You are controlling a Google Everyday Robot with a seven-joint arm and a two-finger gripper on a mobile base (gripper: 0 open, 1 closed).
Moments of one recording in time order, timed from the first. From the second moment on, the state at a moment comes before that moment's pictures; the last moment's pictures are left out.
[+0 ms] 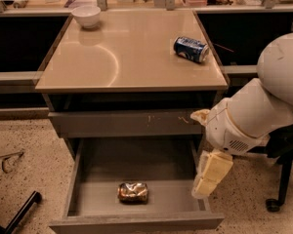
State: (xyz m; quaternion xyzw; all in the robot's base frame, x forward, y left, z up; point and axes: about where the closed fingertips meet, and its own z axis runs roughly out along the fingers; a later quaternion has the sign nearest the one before) arm 0.393 -0.111 0.819 -0.64 0.73 0.12 0.18
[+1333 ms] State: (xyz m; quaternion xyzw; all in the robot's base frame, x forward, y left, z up) arm 0.432 -0.080 0.739 -0.65 0.70 0.15 0.25
